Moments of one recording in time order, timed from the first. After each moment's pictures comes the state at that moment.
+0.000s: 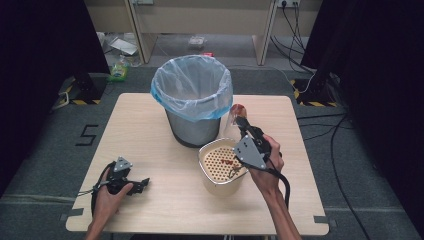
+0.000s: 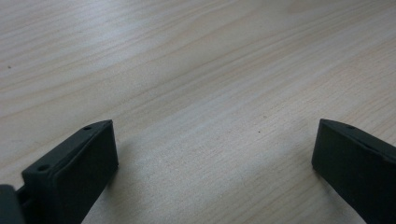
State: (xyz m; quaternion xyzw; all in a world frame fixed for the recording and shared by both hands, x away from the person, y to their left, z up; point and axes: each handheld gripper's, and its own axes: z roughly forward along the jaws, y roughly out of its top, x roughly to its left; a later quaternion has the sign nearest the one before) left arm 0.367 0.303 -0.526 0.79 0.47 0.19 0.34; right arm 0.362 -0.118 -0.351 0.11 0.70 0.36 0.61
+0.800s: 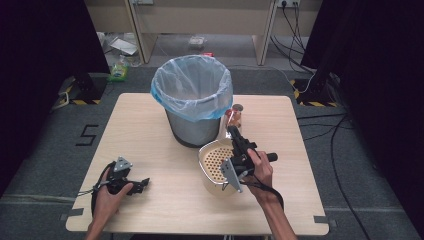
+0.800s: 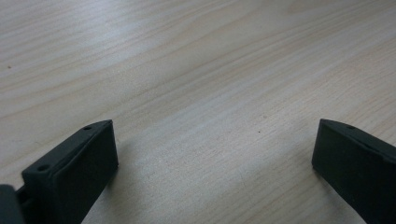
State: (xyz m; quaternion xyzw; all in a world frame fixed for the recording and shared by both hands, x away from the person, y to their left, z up) left arm 0.367 0.303 -0.526 0.79 0.47 0.19 0.34; right arm 0.358 -0.097 -0.400 -0.02 0.66 0.25 0.71
